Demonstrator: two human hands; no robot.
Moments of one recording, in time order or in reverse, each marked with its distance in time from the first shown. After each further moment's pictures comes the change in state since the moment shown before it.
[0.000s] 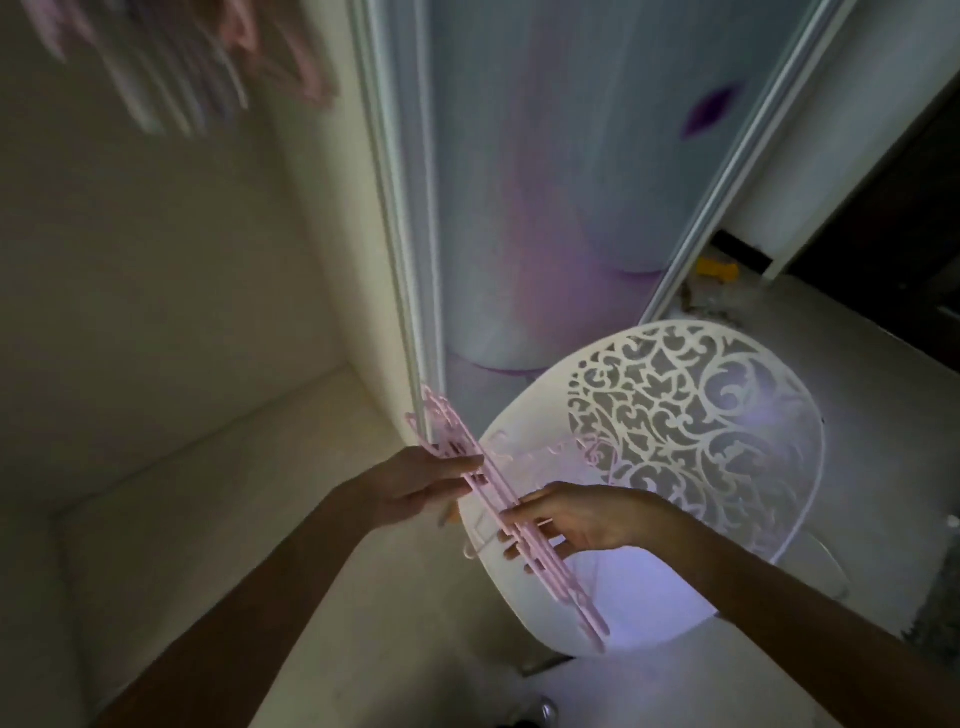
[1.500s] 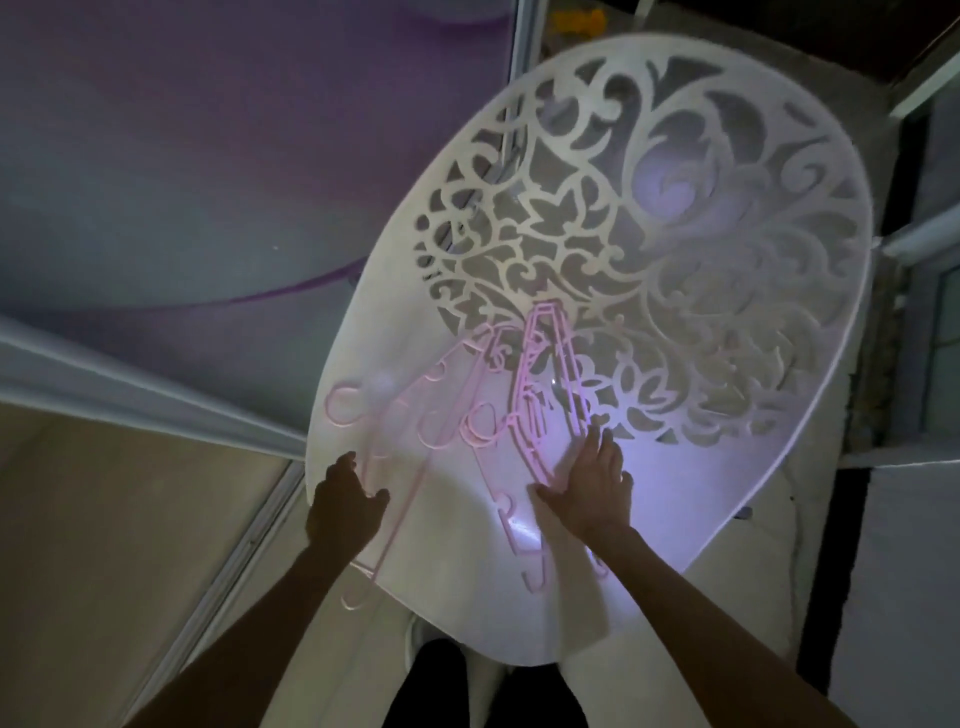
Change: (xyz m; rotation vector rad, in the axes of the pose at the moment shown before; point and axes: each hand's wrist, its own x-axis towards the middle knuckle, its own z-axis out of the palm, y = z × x) left_hand 0.293 -0.160 -0.047 1.270 0.432 -0.151; right_hand 0.193 0.241 -0.177 -0.351 1.192 0.419
